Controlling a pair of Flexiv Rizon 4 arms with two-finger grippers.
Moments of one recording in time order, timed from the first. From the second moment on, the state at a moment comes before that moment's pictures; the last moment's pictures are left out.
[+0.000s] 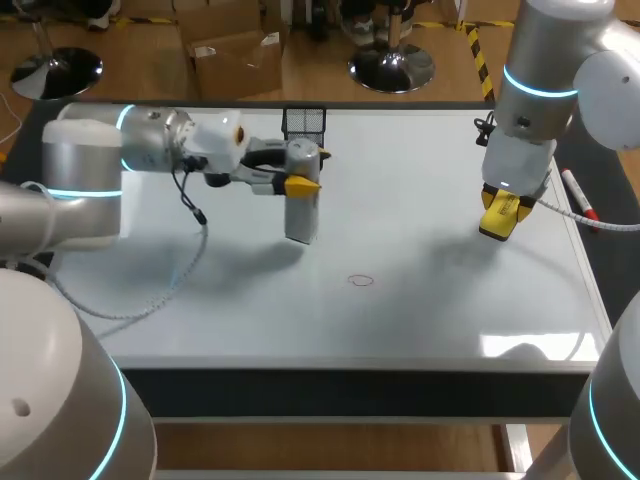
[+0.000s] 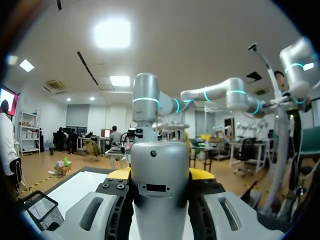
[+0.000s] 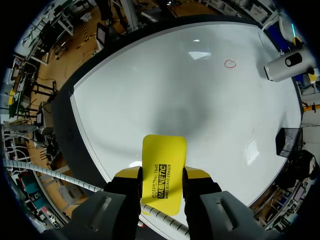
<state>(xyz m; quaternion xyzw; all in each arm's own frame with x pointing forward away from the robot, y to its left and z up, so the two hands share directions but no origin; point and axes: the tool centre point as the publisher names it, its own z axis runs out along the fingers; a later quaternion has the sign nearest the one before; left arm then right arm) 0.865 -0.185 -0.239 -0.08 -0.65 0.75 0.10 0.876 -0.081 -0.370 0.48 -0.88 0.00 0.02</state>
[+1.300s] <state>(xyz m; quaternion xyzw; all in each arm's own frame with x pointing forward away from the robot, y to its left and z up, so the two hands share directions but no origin) 0.957 -0.064 -0.242 -0.11 -0.64 0.75 0.14 0.876 -0.081 -0.370 0.48 -0.88 0.00 0.02</state>
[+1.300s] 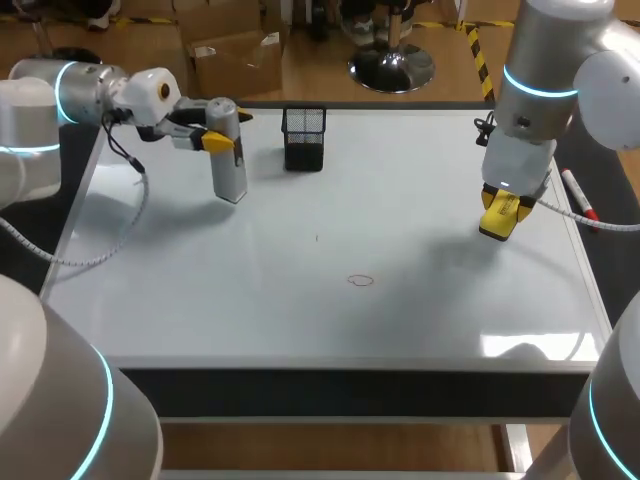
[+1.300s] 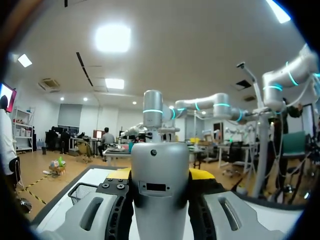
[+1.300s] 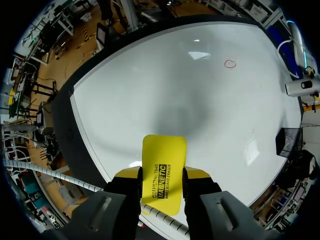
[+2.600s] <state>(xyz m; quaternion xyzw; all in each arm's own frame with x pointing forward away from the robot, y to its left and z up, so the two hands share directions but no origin) 0.963 -0.053 -0.246 -0.14 -0.63 0.75 0.17 0.841 0.036 -0.363 0.57 -0.82 -0.03 0.02</state>
